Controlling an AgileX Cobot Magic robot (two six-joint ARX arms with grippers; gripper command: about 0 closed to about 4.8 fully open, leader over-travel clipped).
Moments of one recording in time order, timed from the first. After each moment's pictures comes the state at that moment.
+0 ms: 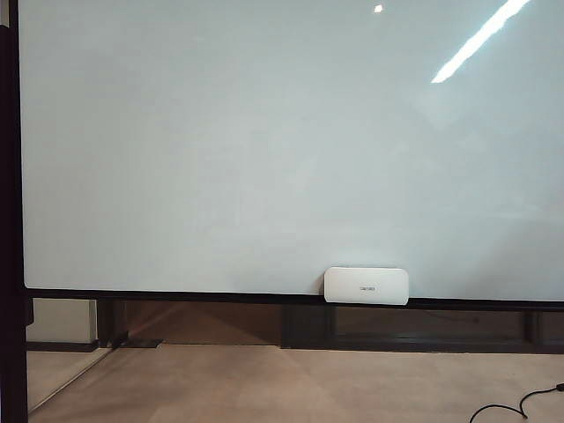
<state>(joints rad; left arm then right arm) -0.13 0.34 0.01 0.15 0.27 -0.03 -0.95 2.64 1.94 0.75 -0.86 -0.02</state>
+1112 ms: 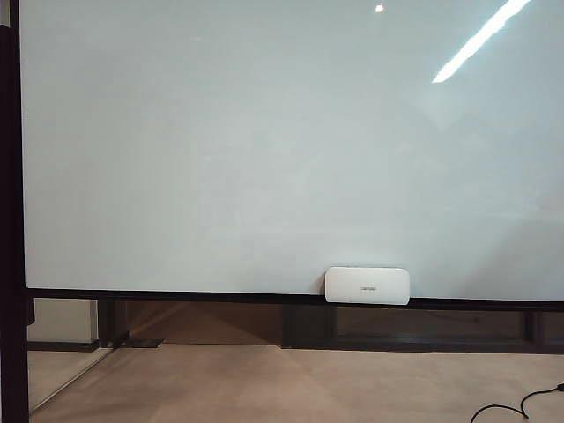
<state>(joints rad) -0.13 0.35 0.01 0.14 0.27 -0.03 -0.89 2.68 2.08 0.72 -0.78 -0.05</state>
